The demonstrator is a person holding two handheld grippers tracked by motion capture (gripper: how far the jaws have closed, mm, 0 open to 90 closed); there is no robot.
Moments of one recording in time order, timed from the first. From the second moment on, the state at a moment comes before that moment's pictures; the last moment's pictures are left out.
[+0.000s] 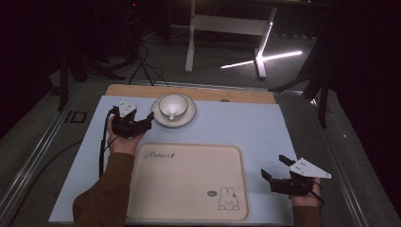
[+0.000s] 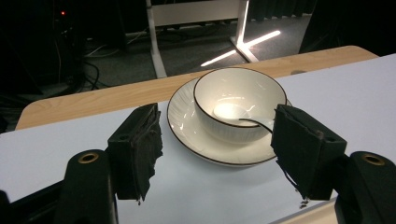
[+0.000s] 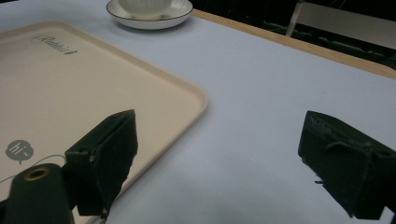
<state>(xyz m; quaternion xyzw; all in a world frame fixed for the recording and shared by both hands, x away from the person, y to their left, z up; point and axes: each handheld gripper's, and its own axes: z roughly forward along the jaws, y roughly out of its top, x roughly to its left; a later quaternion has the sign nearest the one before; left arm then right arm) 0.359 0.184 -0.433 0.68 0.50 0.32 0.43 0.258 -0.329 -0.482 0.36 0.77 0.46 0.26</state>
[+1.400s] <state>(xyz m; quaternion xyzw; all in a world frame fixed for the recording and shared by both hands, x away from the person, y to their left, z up) 0.413 0.127 -0.472 0.70 0.51 0.28 0.42 0.258 -0.330 -0.482 0.36 0.77 0.47 0.26</state>
